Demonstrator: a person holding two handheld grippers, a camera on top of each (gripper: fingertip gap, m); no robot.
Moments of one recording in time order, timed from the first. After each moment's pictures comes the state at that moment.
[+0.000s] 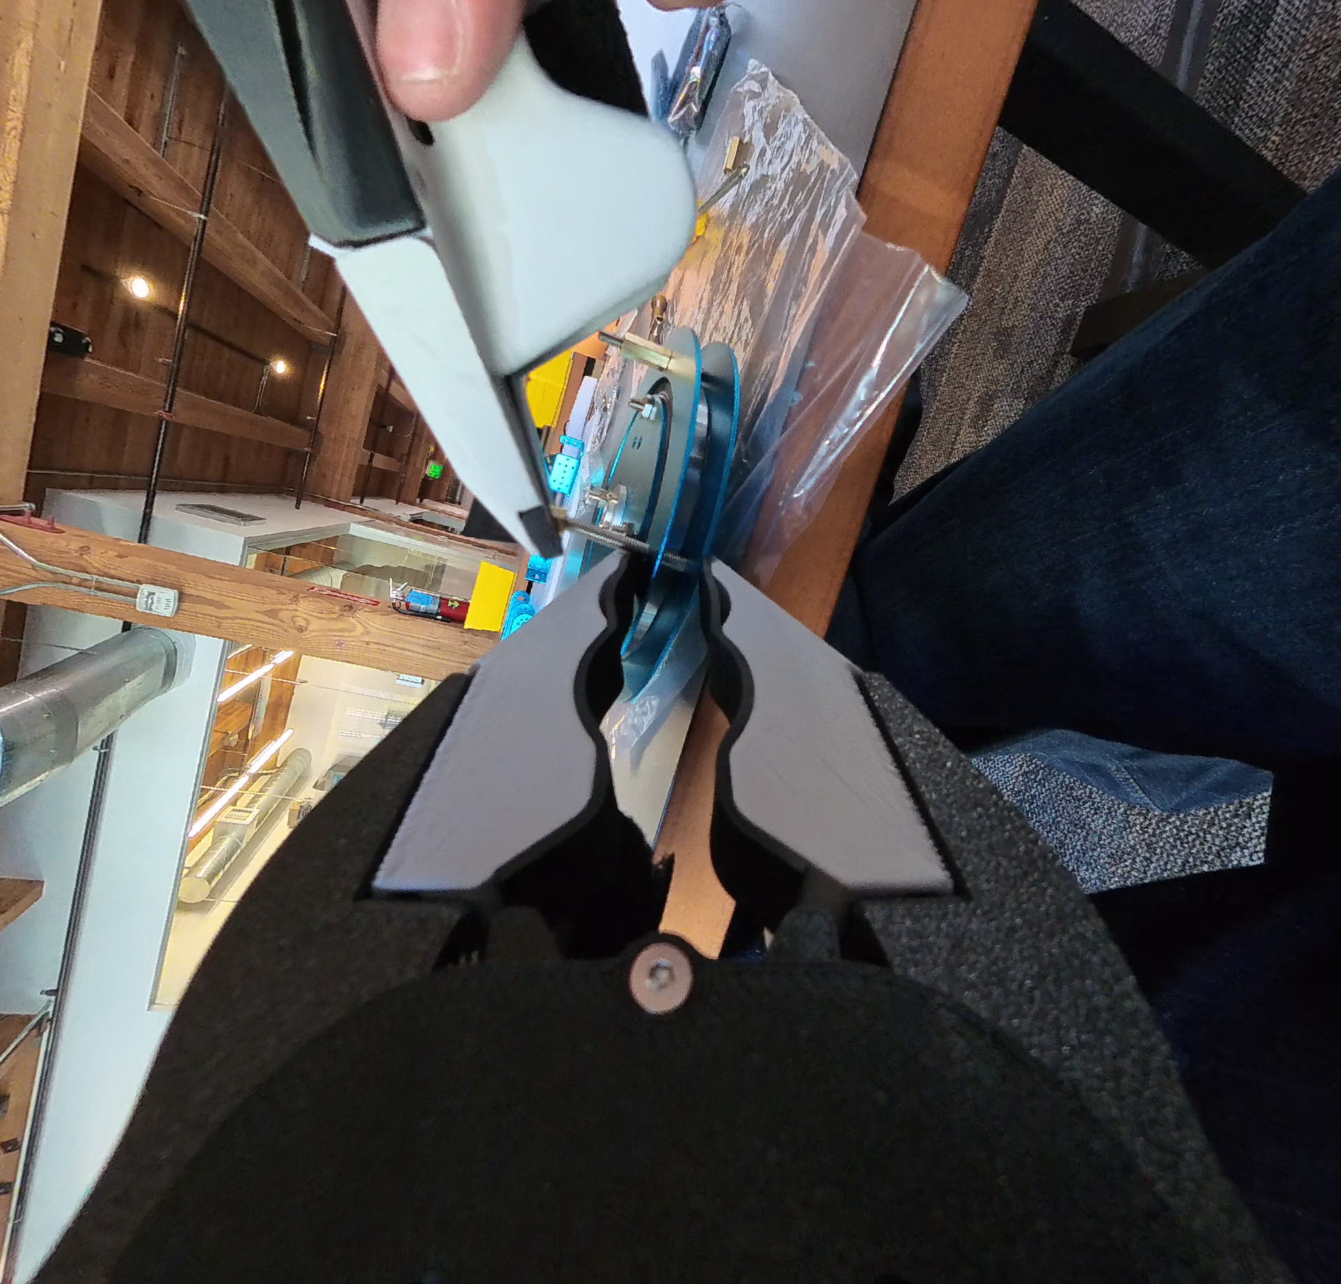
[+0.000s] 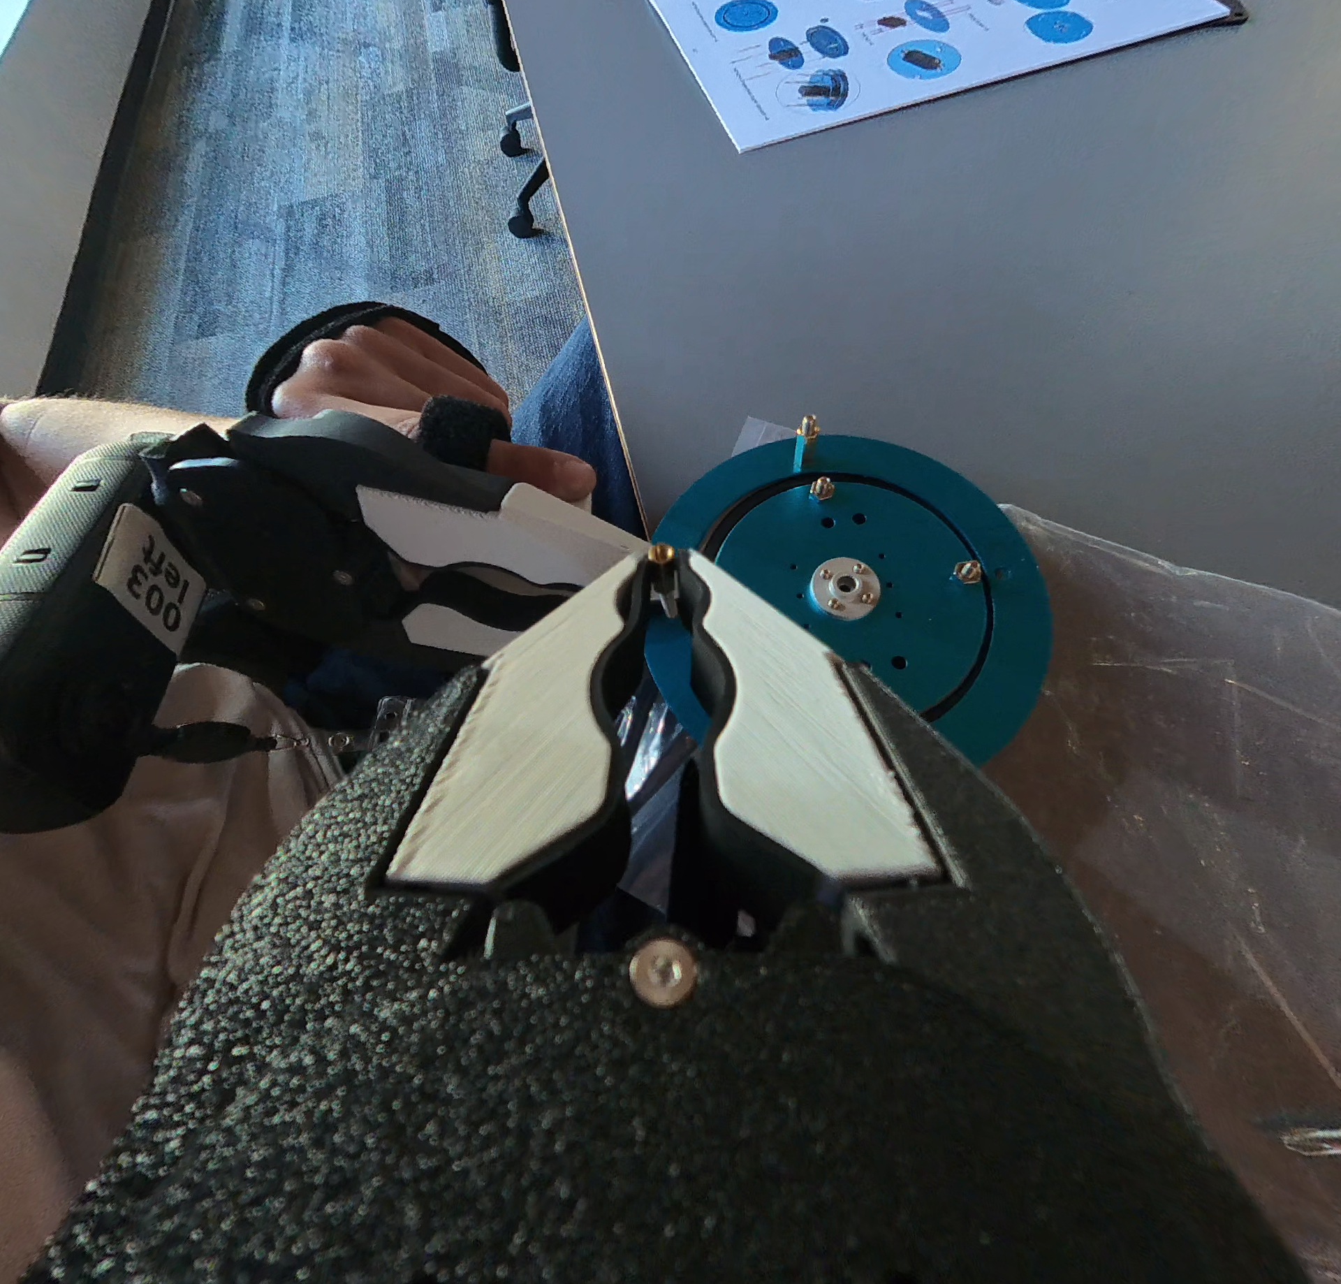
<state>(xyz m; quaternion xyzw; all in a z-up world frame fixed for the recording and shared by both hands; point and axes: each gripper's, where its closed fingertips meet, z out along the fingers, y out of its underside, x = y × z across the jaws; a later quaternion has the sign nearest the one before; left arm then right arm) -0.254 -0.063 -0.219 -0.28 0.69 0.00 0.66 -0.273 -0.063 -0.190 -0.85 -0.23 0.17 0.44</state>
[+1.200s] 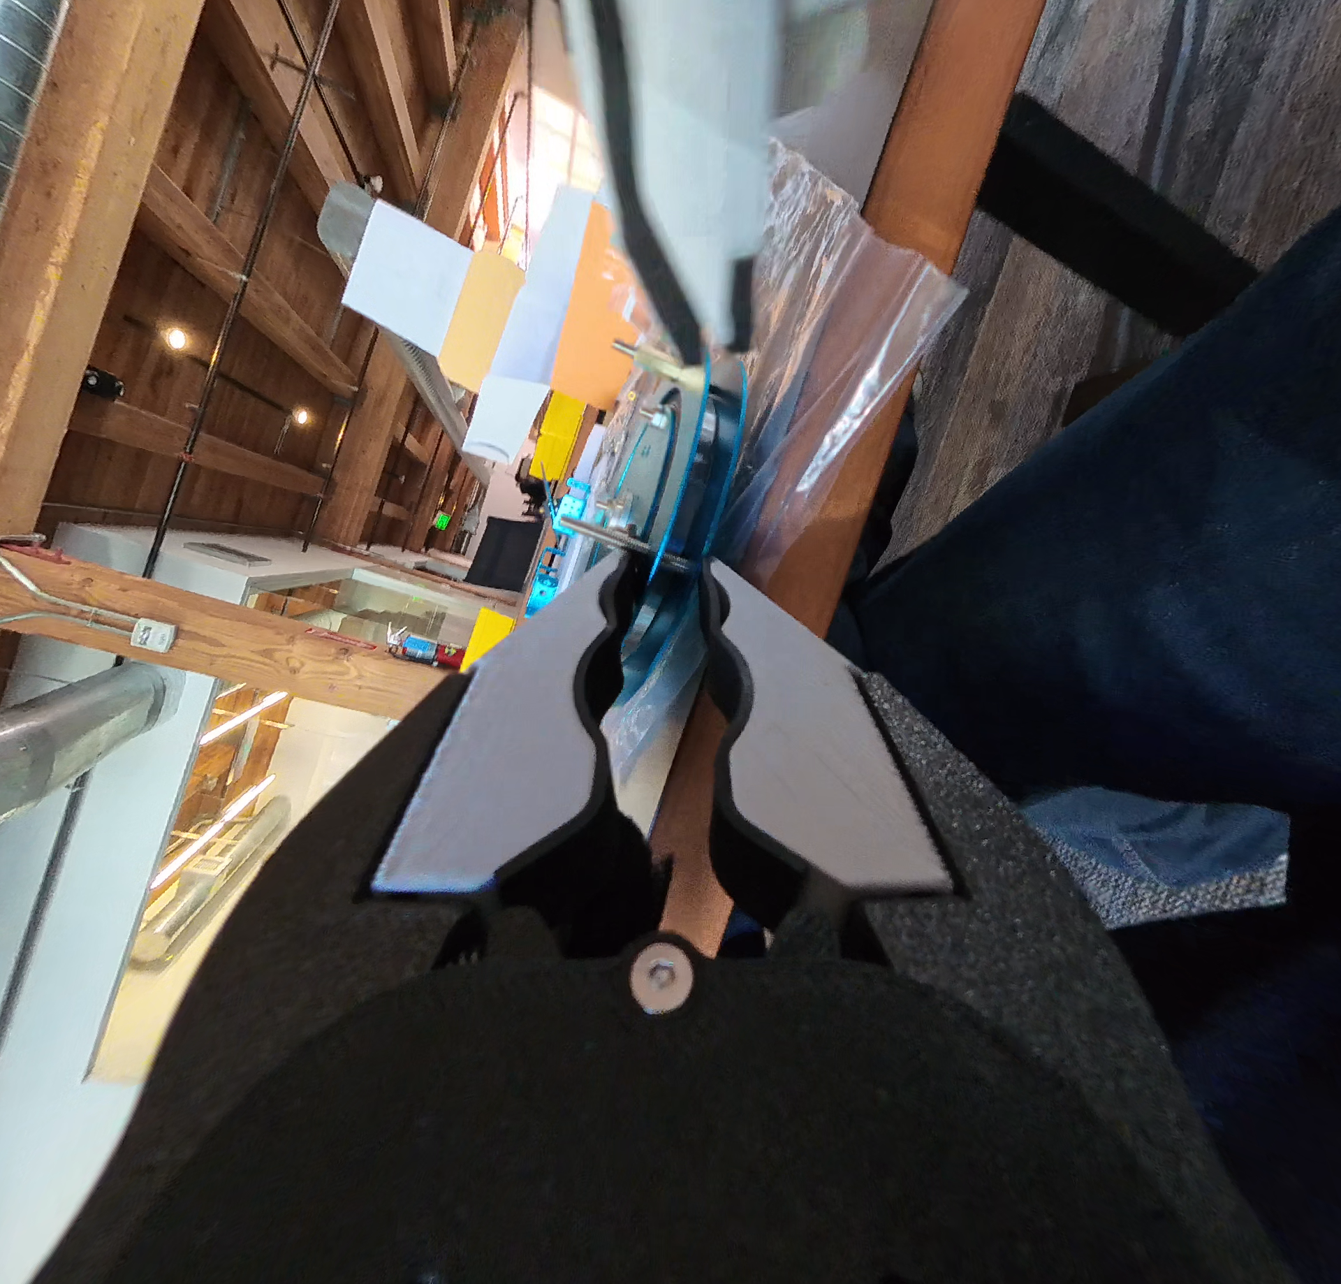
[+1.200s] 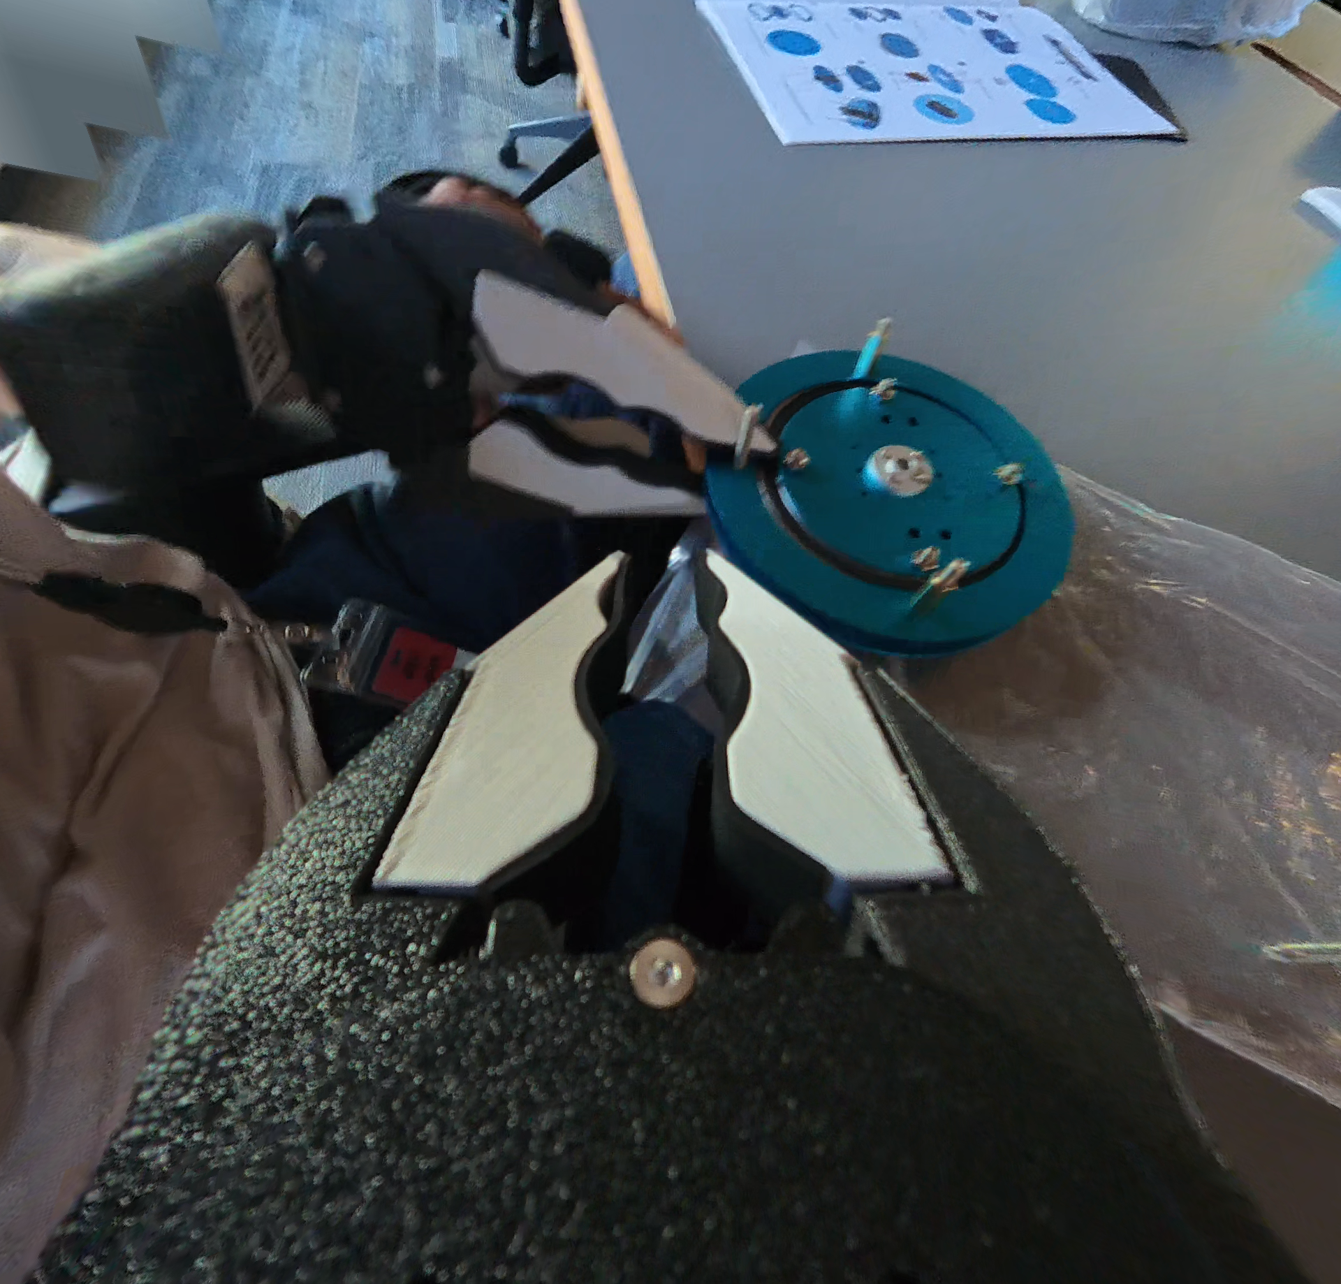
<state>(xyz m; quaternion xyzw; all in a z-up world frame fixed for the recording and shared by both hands) -0.259 -0.064 -0.218 -0.26 0.68 -0.05 0.68 -0.267 -0.116 -0.205 -0.81 -0.29 0.12 0.49</state>
